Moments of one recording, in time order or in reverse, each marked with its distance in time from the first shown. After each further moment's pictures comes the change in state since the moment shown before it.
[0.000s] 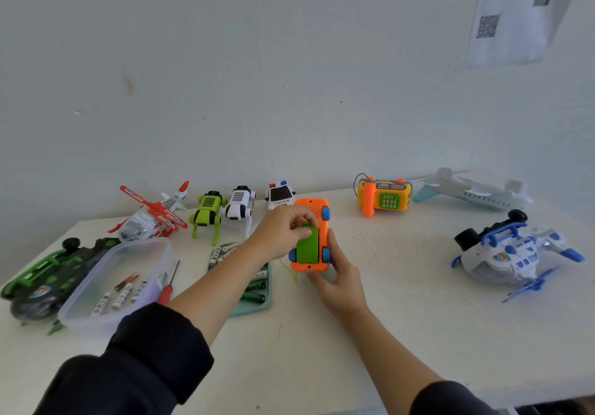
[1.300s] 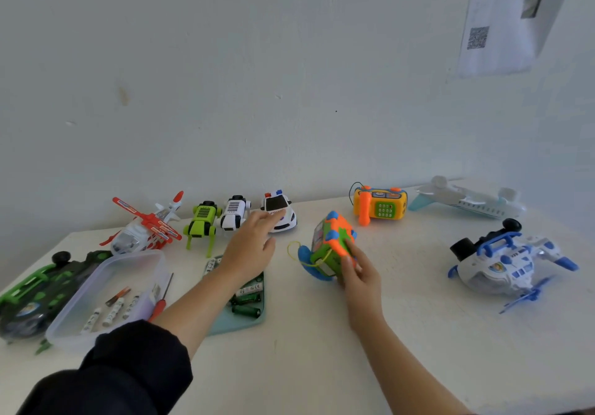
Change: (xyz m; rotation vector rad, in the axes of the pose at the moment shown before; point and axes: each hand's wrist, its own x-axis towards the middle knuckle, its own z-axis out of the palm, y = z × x) left_hand -0.002 -0.055 -0.007 0.306 0.206 0.074; right_hand 0.008 -0.006 -0.017 0.432 0.308 0.234
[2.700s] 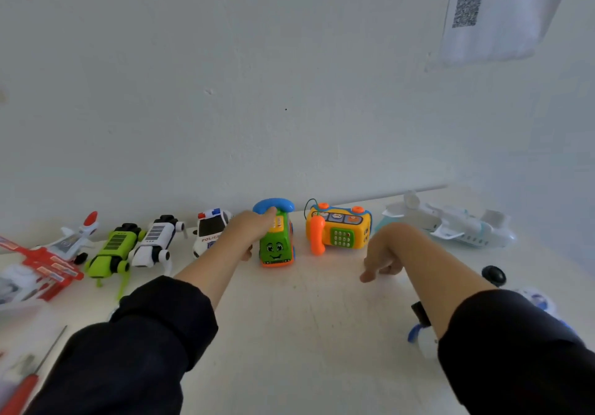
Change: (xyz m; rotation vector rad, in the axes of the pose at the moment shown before) left_hand 0.170 0.063 0.089 -0.228 -0.266 -0.931; right_hand 0.229 -0.089 -0.092 -1.796 -0.837 0.661
